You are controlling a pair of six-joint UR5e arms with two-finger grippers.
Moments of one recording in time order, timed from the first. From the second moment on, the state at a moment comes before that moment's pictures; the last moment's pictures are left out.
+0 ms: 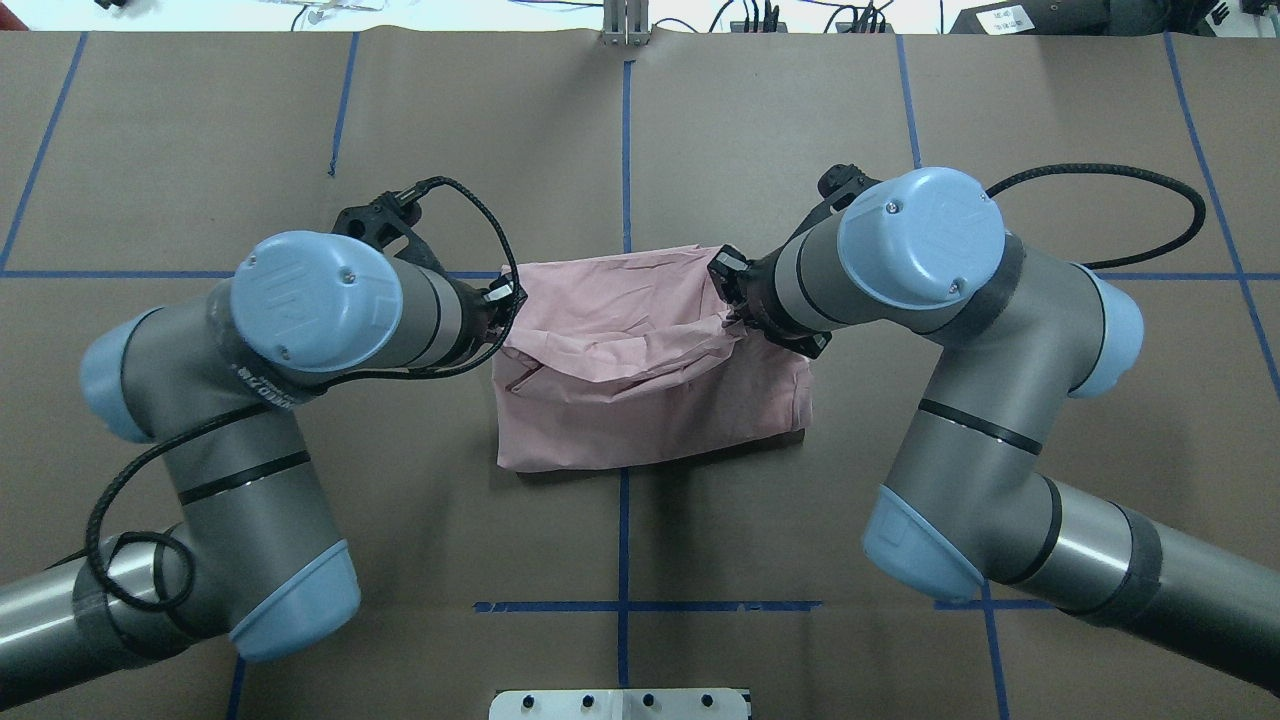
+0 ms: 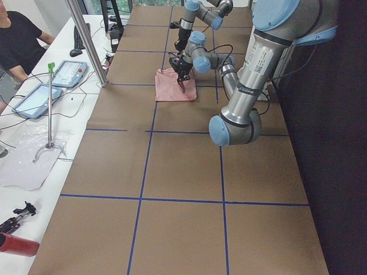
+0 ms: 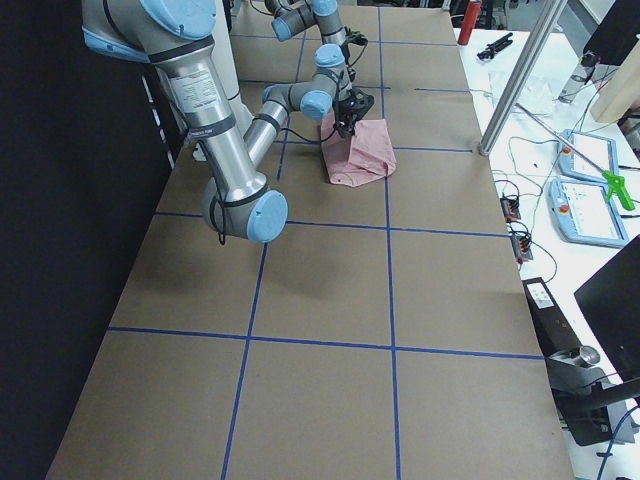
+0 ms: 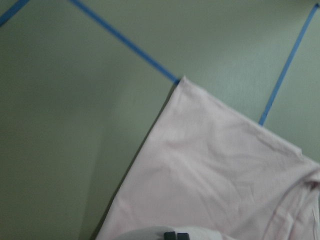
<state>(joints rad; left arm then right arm) -0.54 -2.13 -1.87 -1.67 -1.64 -1.82 0.59 -1.03 1.89 -1.46 1.77 1.88</state>
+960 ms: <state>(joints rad) -0.68 -2.24 -1.36 -2.11 -1.58 -1.61 0.79 -0.75 1.13 -1.11 1.95 1.63</state>
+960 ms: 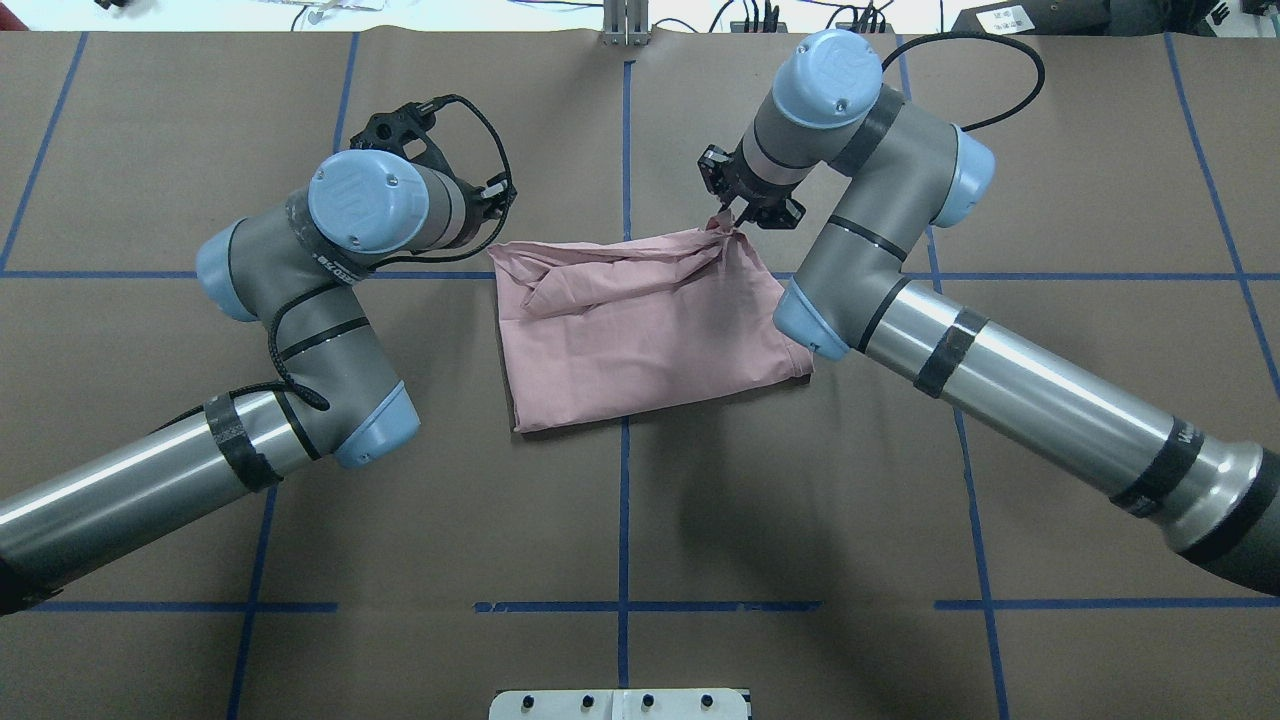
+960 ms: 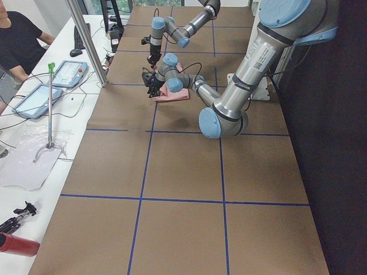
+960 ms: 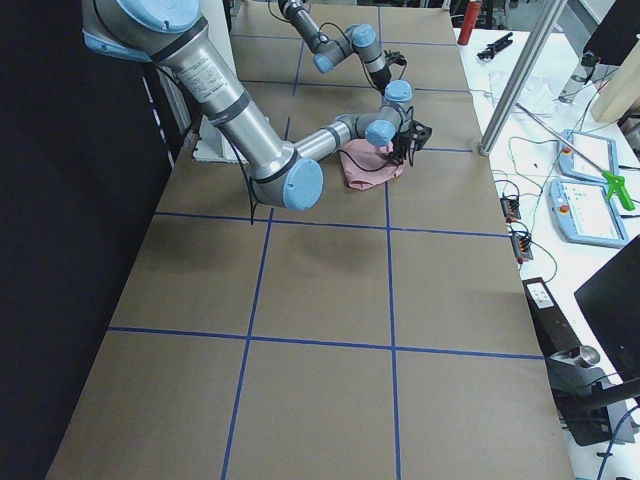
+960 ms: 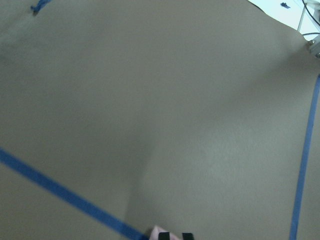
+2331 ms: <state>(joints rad) -1.38 -1.71 -1.61 -2.09 -2.24 -0.28 1.41 -1.21 1.33 -1.34 2.28 0.22</state>
